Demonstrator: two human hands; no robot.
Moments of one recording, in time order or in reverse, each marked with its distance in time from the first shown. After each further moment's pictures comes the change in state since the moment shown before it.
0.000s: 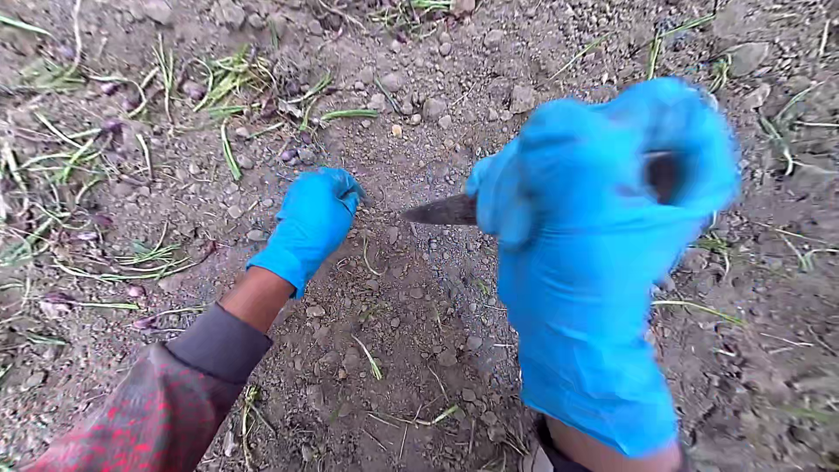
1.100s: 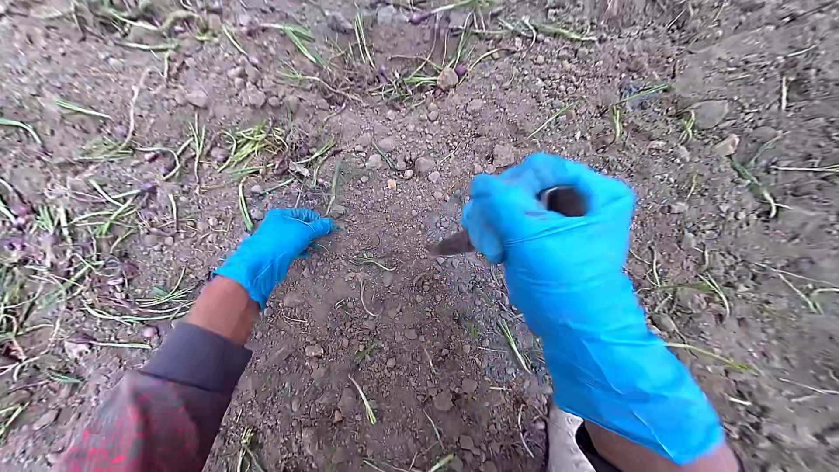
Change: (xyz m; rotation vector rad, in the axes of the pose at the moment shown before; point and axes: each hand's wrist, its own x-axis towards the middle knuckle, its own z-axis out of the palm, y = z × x) left_hand 0.042 -0.040 -0.021 -0.490 -0.025 -0.399; right_hand 0.049 0.000 -0.027 -0.134 -0.026 0.068
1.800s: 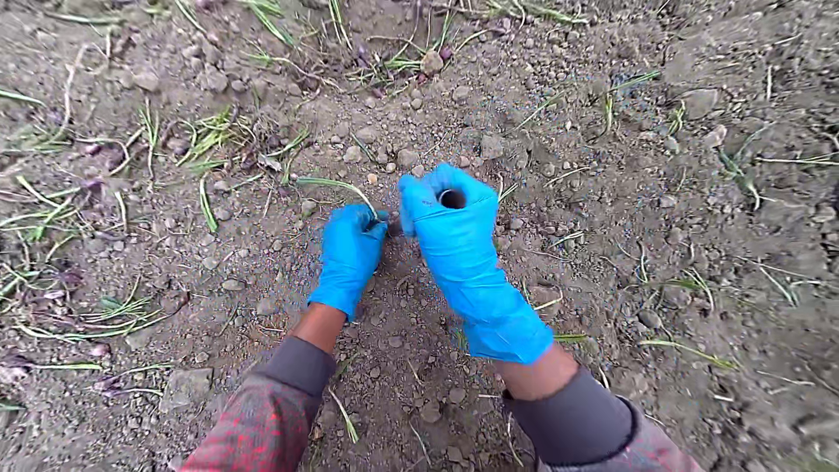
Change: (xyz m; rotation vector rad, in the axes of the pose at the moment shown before) left_hand -0.008 0.022 0.121 0.163 0.202 0.484; right_hand 0.023 0.086 0.026 -0.031 0.099 0.049
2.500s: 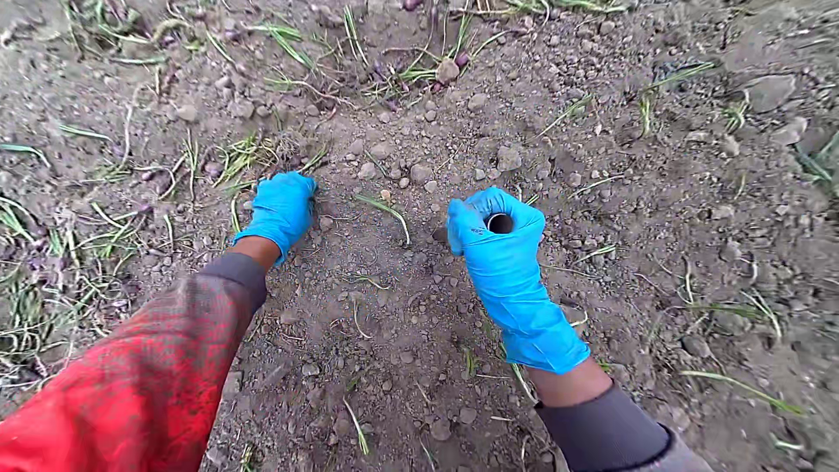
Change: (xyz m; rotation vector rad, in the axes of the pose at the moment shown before) left_hand 0.114 -0.064 -0.093 0.872 -0.202 0.027; right_hand 0.002 0.022 -0.048 0.057 -0.056 -0.015
